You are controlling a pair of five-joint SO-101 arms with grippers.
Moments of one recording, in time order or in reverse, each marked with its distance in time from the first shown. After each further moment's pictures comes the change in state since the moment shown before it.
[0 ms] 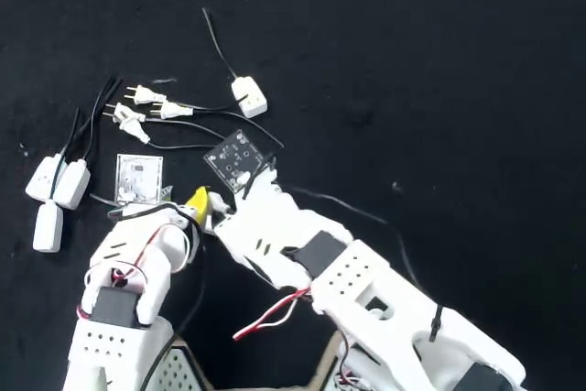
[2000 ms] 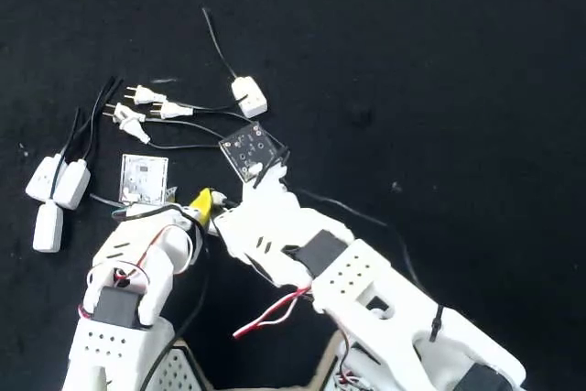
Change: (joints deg) left arm 1.7 0.0 0.0 -0.1 0.0; right arm 0.4 0.0 0.0 -0.7 -8.3
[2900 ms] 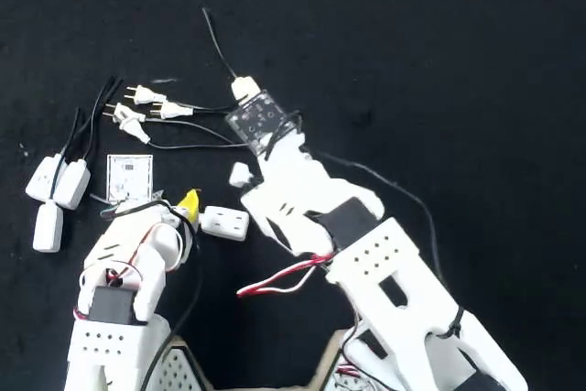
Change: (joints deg) left arm -5.7 0.5 0.1 1.2 -0.2; right arm 11.1 -1.0 -16.4 26.5 18.8
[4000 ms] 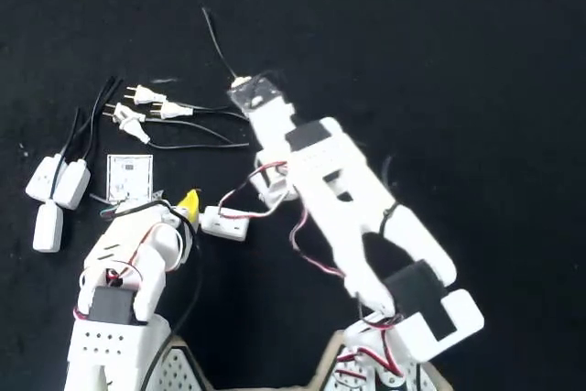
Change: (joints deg) left arm 0.0 0.0 0.0 0.0 0.0; right arm 4.7 40.2 -22.7 7.7 -0.1
